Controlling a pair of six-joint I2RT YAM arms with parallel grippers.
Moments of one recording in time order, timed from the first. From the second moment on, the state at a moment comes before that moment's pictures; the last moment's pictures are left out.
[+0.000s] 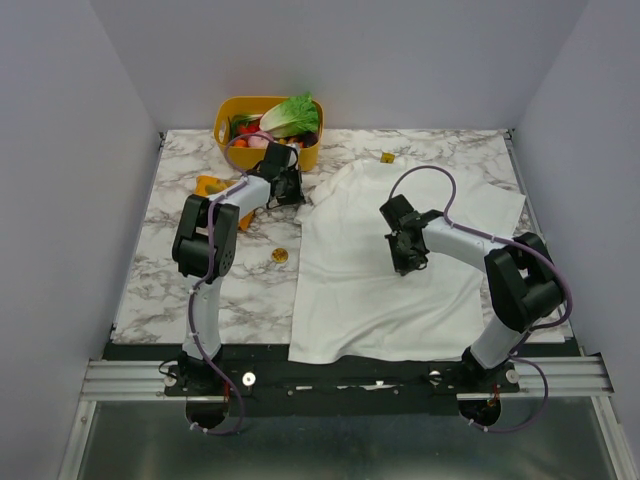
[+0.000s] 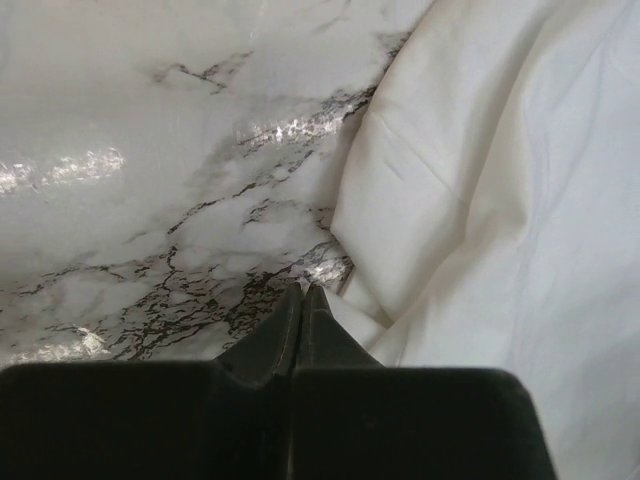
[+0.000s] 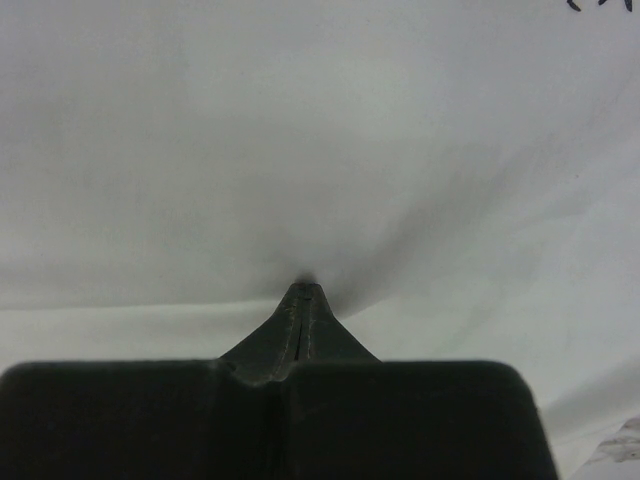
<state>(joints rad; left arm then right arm) -0.32 2.13 1.54 -0.24 0.21 -0.39 0.52 1.70 1.02 -0.64 0.17 0.31</state>
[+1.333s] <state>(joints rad) -0.32 1.92 1.44 -0.35 -0.22 -0.38 0.52 1.70 1.02 -0.64 0.17 0.31</state>
